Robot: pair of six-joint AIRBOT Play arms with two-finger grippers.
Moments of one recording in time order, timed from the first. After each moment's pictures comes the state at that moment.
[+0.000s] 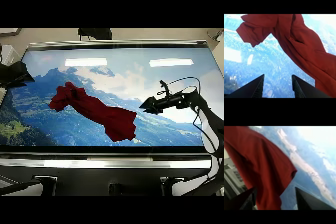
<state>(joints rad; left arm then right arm) 0.06 -1.39 1.90 1.37 -1.67 -1.81 -0.15 -1.76 1.29 -0.63 1.35 1.05</state>
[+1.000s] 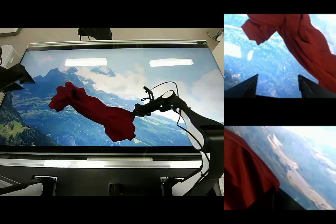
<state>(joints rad) 0.12 -1.39 1.86 1.36 -1.66 -1.80 0.04 -1.84 1.28 -0.71 1.16 1.05</state>
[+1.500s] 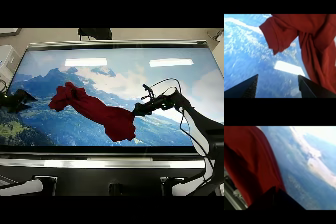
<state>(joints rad) 0.50 -1.44 1.27 0.92 -1.27 -1.40 0.05 -1.75 1.28 -0.72 1.27 1.08</state>
